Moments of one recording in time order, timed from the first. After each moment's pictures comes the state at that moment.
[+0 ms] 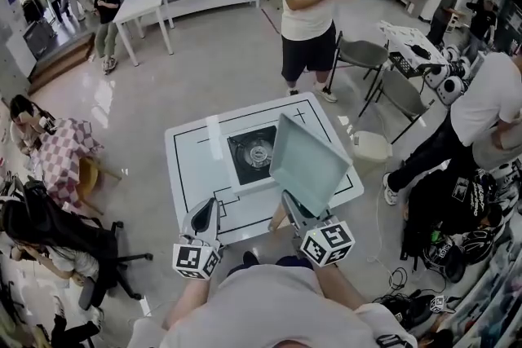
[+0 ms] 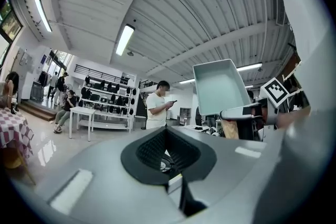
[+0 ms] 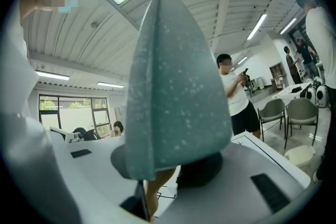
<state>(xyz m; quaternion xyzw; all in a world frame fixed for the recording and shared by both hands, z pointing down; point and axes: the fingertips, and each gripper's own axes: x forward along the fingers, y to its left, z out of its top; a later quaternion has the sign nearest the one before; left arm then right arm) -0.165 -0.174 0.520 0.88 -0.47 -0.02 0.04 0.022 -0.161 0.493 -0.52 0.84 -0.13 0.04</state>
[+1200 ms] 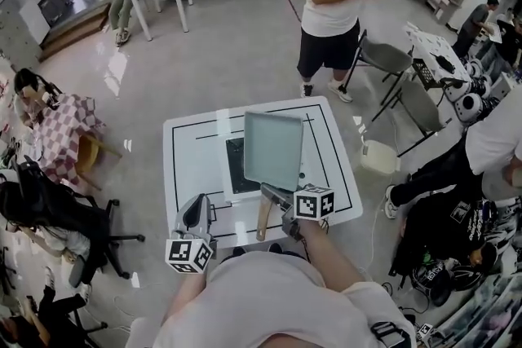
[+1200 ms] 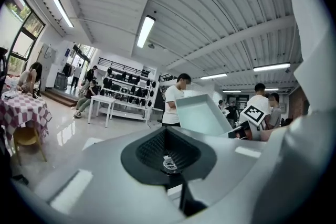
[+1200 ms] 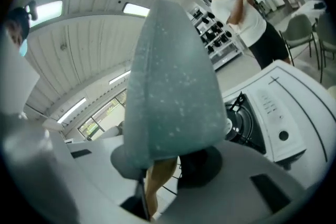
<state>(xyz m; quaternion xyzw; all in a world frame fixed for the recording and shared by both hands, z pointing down) -0.158 -0.251 0.555 0.82 -0.56 -0.01 0.12 0.008 -0.296 0.614 -0.30 0.86 -0.41 -0.03</state>
